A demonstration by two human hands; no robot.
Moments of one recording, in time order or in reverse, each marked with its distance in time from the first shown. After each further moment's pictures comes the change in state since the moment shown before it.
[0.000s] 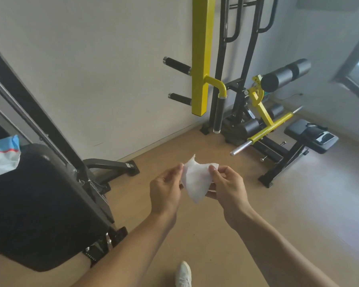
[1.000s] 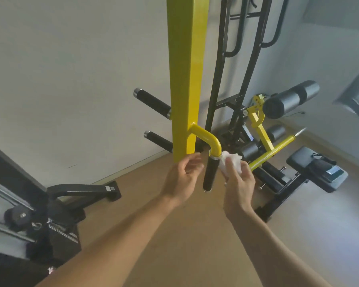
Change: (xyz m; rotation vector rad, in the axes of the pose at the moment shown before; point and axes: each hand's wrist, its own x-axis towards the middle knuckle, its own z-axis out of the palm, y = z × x) left_hand 0.259 0.041 0.182 0.425 -0.363 0.268; right_hand 0.296 -0.071 -0.006 0.106 0.297 -0.250
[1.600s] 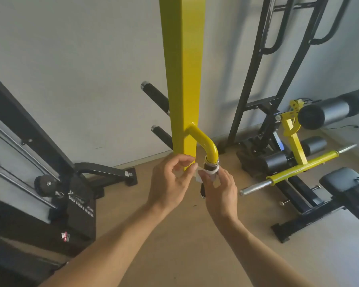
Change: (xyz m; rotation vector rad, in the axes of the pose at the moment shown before) left_hand -0.002 0.003 0.024 0.231 0.457 0.188; right_hand 0.045 0.040 -0.004 -0.512 -0.395 -0.267
